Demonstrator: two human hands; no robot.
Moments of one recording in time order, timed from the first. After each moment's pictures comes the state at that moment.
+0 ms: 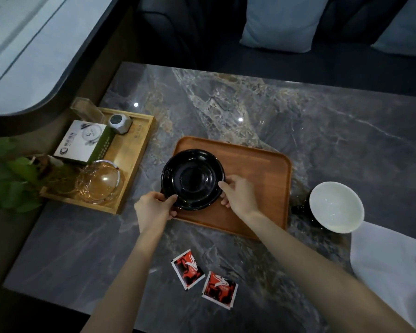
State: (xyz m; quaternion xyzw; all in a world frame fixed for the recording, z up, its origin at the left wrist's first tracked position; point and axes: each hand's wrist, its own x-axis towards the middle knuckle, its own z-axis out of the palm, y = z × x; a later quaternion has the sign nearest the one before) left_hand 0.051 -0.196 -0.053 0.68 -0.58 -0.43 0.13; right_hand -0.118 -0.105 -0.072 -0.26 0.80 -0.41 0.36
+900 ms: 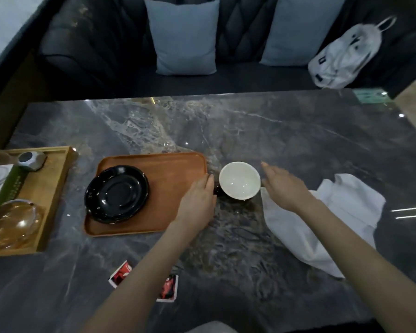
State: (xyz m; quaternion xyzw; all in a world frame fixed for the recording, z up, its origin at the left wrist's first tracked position) left_hand -0.103 -0.038 -0.015 0.19 -0.96 -0.21 -0.03; right_hand -0.254 0.122 0.002 -0.34 0.92 -0.02 0.17
